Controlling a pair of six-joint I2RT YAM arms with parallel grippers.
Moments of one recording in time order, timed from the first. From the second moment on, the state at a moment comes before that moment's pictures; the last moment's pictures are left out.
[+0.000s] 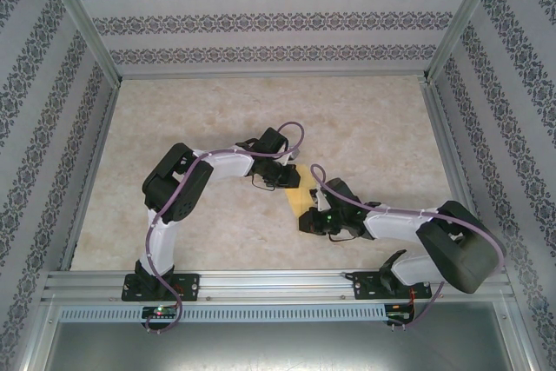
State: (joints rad) left arm -0.64 2.08 1.28 -0.27 0.52 -0.50; right arm 0.67 1.35 0.34 0.06 -0.49 0.79
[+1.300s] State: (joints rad) left arm -0.64 2.04 1.34 -0.31 0.53 -0.51; right arm 0.44 1.27 0.49 -0.20 -0.61 0.74
